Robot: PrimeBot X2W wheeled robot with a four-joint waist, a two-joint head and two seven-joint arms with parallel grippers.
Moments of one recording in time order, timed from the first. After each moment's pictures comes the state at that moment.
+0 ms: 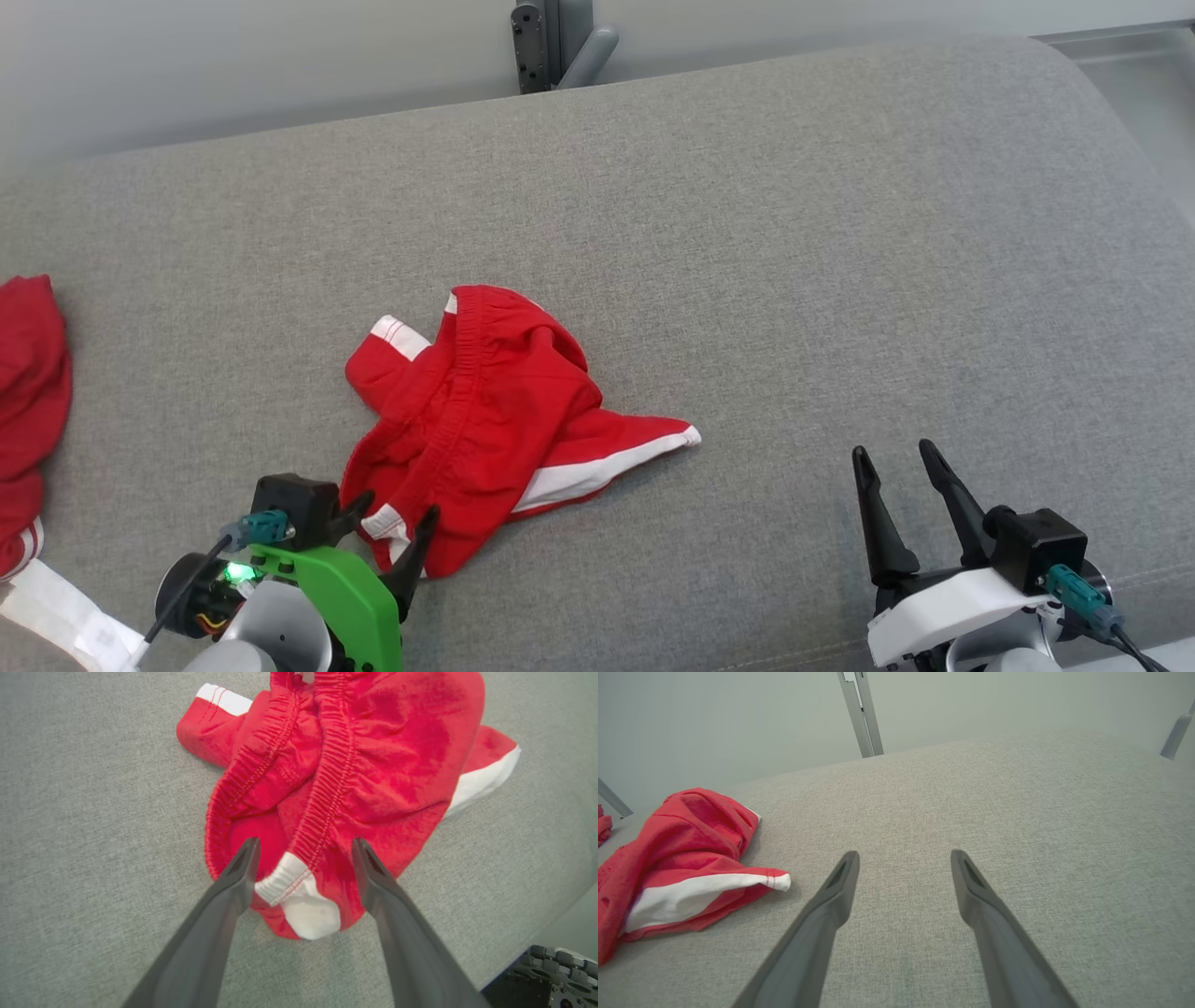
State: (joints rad) left arm -0.20 0.53 -0.64 0.08 -0.71 0.10 0.19; right arm 0.00 -0.05 0.09 0.20 0.22 0.13 -0.26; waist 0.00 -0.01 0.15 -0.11
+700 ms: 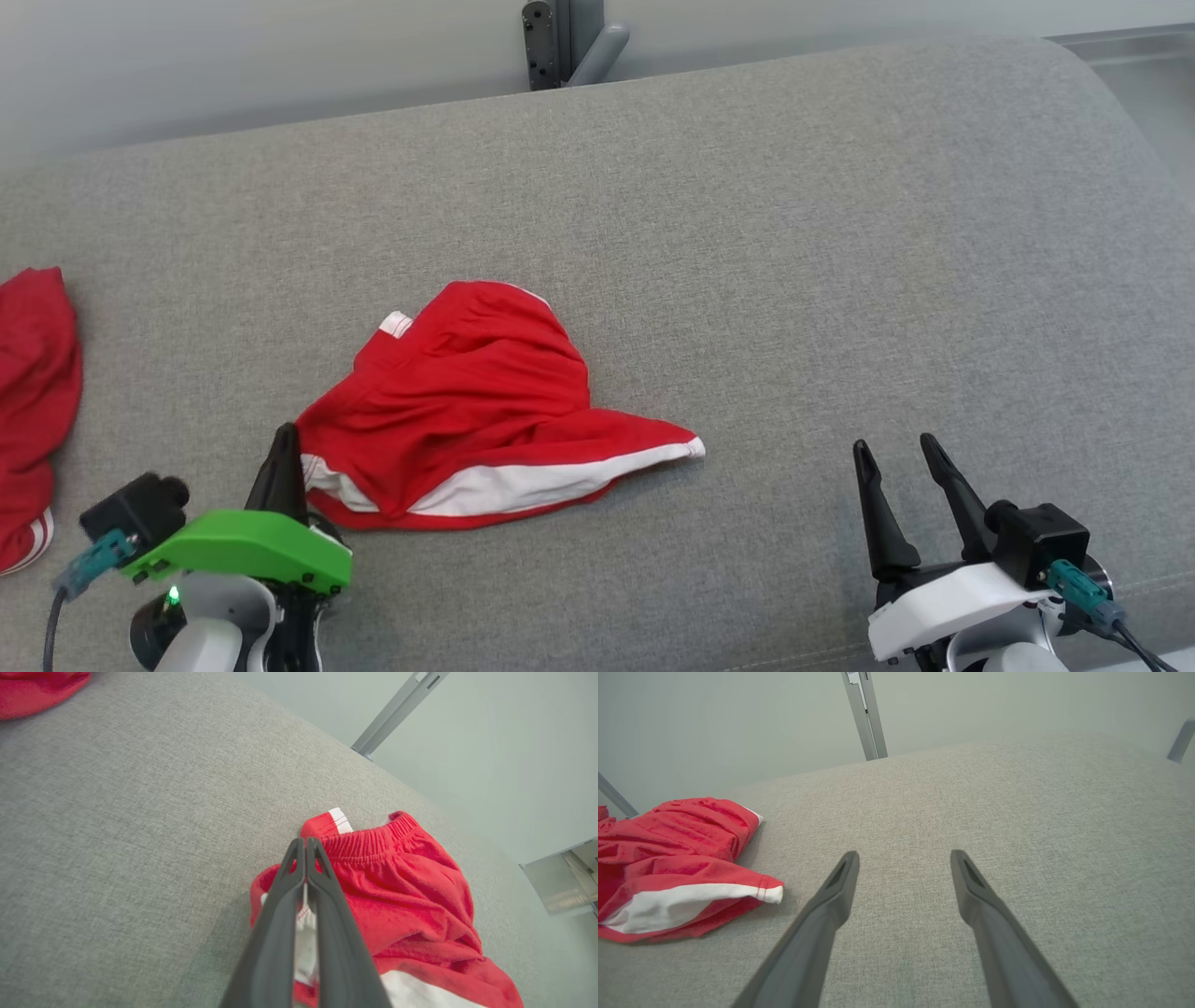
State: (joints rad) left arm -0.18 0.32 -0.36 0.19 -0.96 0.18 -0.09; right arm 0.00 -0.05 0.09 0.20 0.22 0.13 -0.26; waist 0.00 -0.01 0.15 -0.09
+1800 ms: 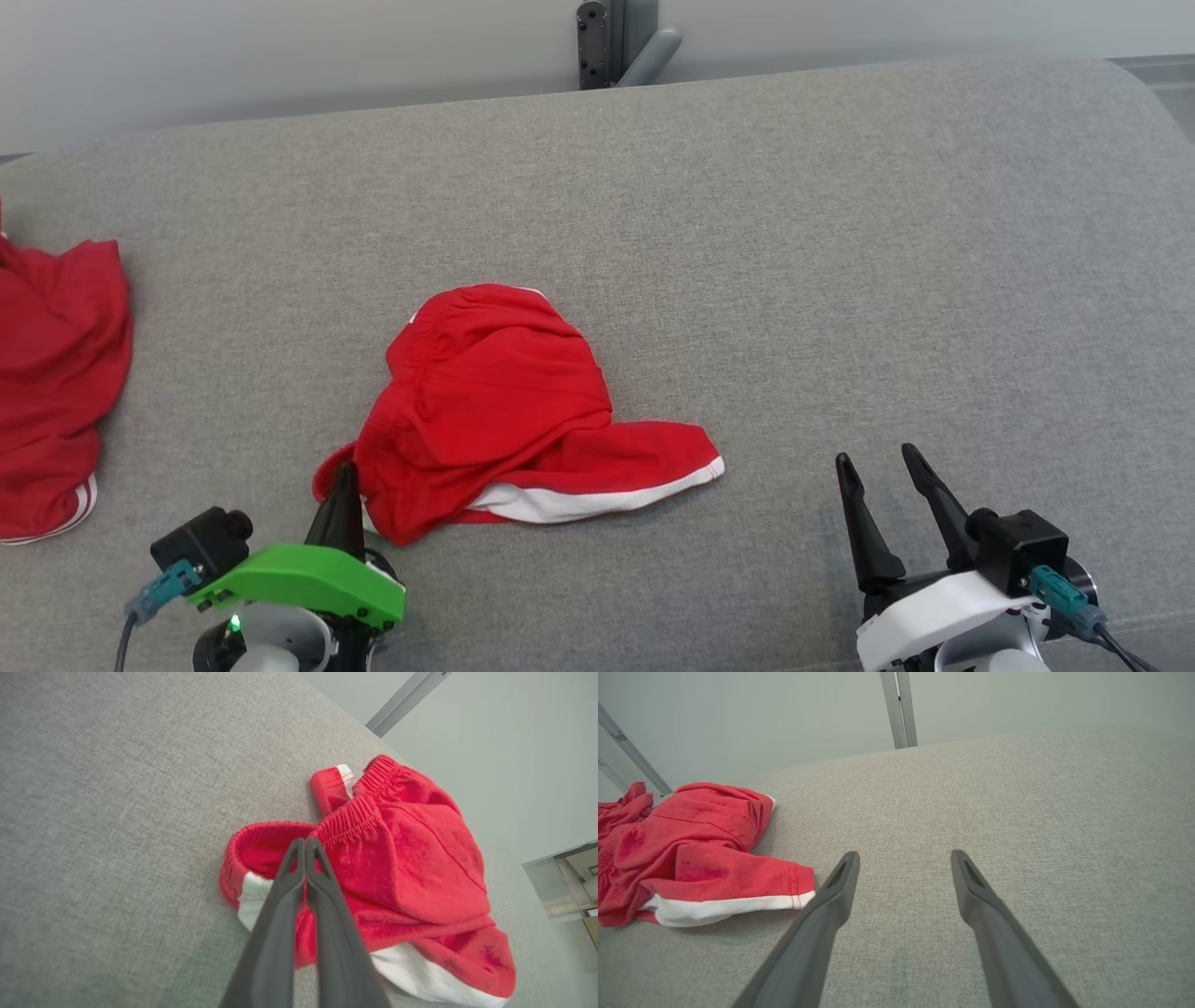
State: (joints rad) left arm -0.11 0.23 -0.36 0.25 -1.01 0.15 -0.16; right arm 0.00 -0.06 0.12 0.21 0.21 0.13 -0.26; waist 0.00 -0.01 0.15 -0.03
